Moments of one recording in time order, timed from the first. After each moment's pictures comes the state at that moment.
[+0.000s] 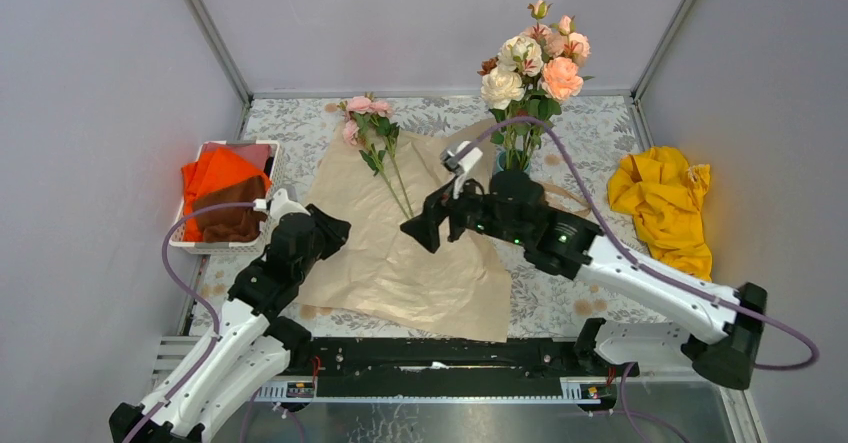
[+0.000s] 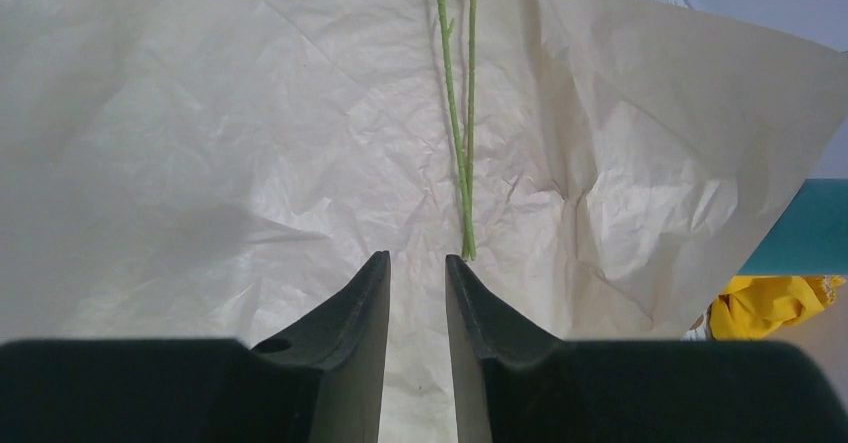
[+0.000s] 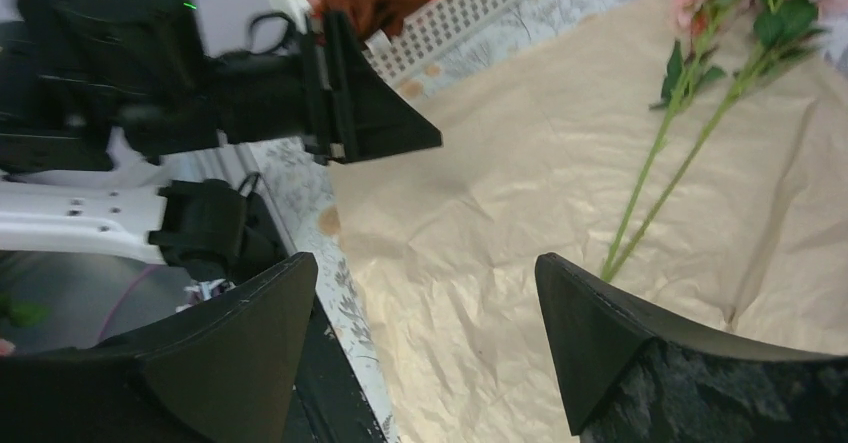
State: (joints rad) left arm -0.47 0.62 0.52 -0.41 -0.26 -0.92; right arm 0.99 1.12 1.07 -0.14 -0.10 0.27
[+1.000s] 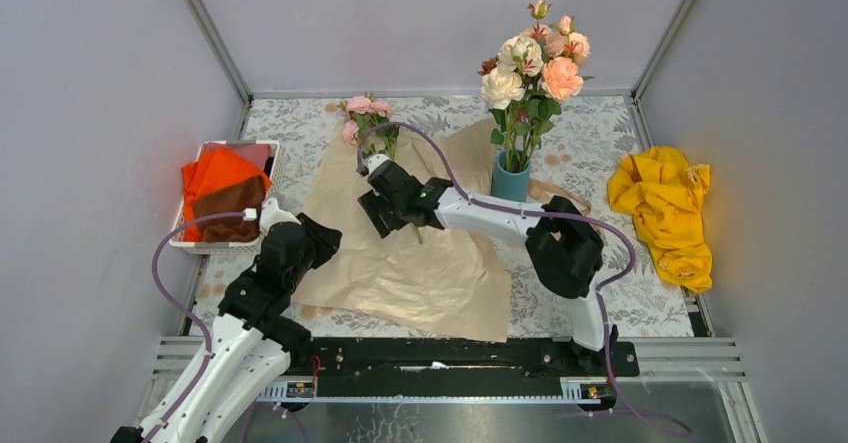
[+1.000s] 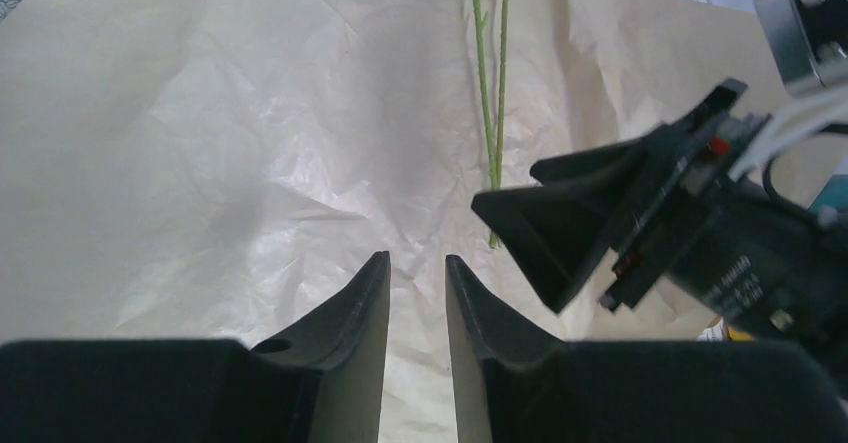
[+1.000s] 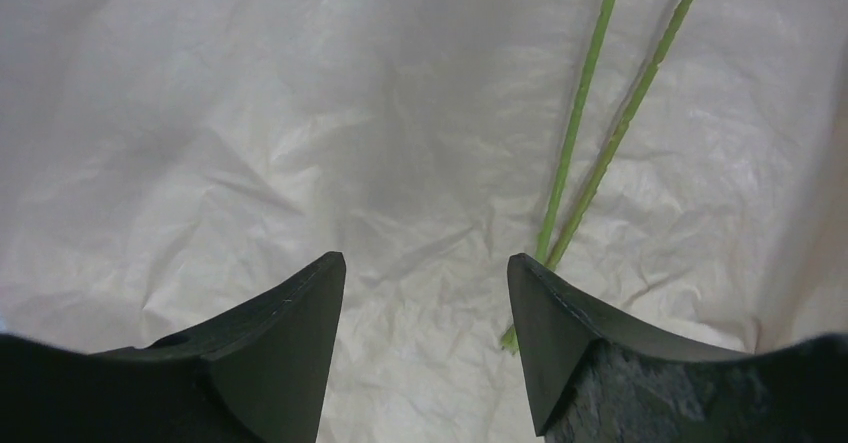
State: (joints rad) left arm -0.42 0.51 0.50 -0.53 -0.25 -0.90; right arm 1.00 2.00 1.56 -0.41 0.14 0.24
